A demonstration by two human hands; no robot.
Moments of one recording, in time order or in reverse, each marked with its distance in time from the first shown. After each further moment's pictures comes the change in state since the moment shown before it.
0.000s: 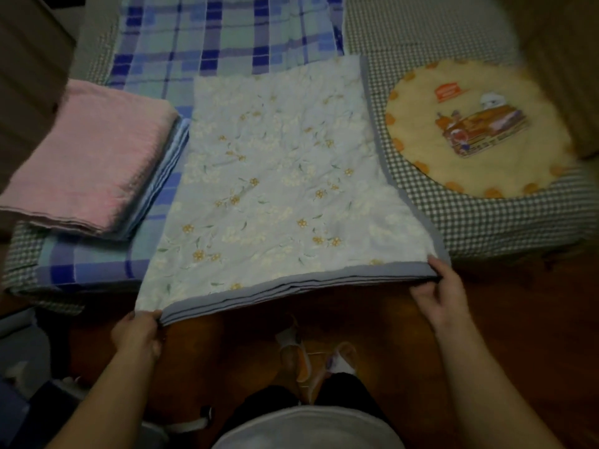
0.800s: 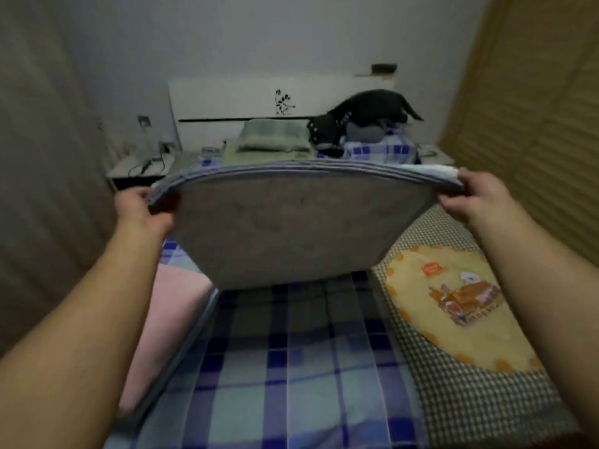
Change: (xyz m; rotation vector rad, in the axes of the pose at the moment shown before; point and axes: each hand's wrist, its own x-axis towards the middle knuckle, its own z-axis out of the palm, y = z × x) left_hand -0.202 0.450 0.075 -0.768 -0.977 0.425; right_hand -0.206 -0.278 0.347 0.074 -0.443 -0.396
